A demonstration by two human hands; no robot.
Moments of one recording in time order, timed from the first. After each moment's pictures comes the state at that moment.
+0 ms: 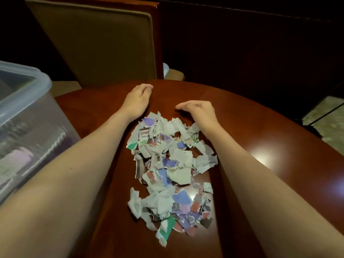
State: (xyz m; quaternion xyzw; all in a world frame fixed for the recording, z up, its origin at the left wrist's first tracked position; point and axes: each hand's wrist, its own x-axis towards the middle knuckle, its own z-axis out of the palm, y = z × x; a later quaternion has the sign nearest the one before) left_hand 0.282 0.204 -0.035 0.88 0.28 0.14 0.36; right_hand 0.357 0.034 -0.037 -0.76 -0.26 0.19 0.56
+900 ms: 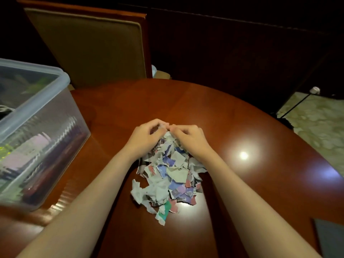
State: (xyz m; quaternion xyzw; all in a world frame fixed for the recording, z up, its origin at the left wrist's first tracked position) left_hand 0.178 0.097 -0.033 0.85 0.16 0.08 0.49; right_hand 0.259 -0.035 -0.030 -0.81 -0.30 0.18 0.46
